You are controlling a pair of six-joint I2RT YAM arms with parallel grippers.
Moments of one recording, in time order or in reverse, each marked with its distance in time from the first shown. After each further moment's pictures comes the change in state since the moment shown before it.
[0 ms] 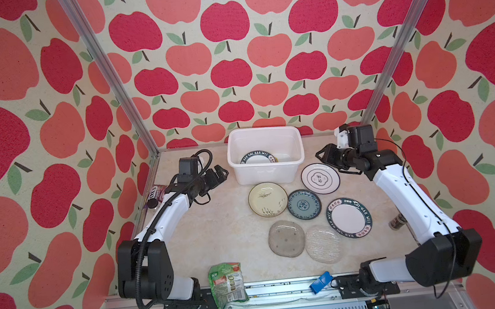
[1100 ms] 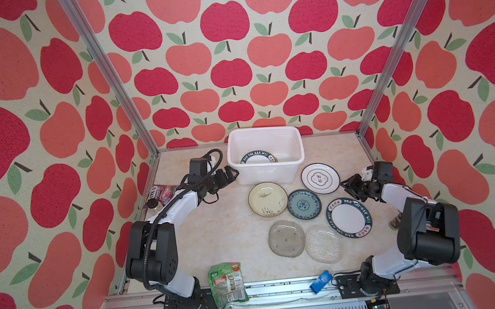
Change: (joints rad) left arm -0.040 0.131 -0.025 0.204 0.095 -0.019; right arm -0.447 0.241 -0.483 0.440 -0.243 0.066
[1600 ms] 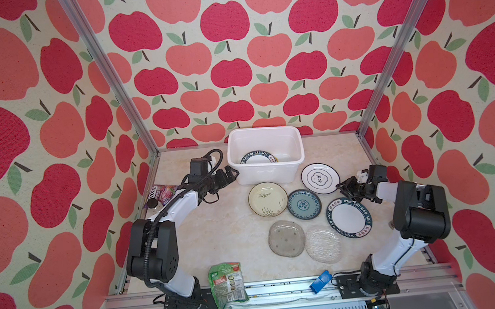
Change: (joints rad) left arm 0.000 0.019 0.000 0.013 -0.002 0.000; right arm -0.011 0.201 0.016 0.167 -0.071 0.001
